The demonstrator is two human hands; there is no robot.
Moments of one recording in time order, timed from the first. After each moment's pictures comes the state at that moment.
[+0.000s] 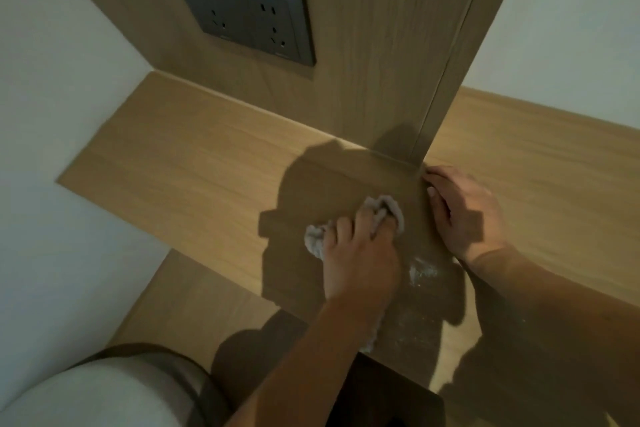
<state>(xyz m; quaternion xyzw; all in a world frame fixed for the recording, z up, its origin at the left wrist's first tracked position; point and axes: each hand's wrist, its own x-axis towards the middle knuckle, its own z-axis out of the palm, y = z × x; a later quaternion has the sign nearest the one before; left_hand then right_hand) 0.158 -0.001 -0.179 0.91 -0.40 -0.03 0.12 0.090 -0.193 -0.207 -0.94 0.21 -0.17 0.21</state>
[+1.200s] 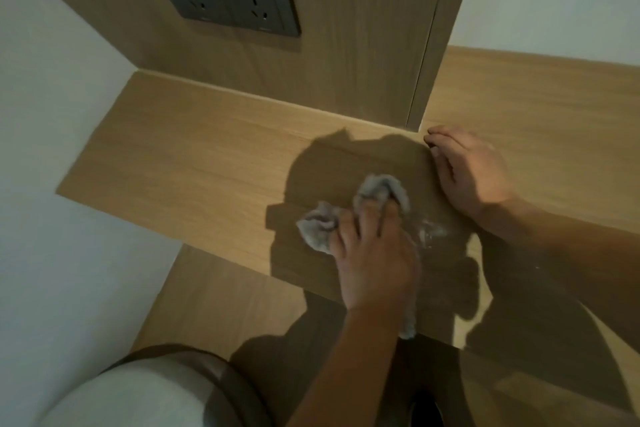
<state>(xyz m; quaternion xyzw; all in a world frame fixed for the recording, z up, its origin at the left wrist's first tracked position) 0.123 0.022 -0.185 0.92 -0.36 -0.04 0.12 0.092 -0.187 -0.199 -0.94 0.23 -0.15 0.19</state>
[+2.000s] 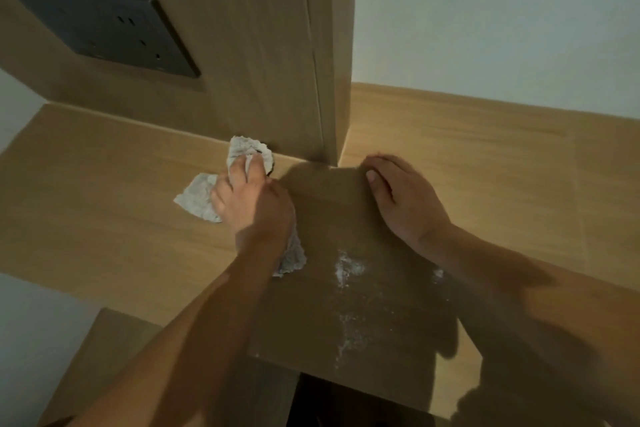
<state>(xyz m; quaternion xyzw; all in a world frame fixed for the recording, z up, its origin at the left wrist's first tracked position) 0.236 -0.057 -0.197 0.96 -0.22 0.02 0.17 0.074 -0.206 -0.187 -0.90 0.28 -0.16 0.28</state>
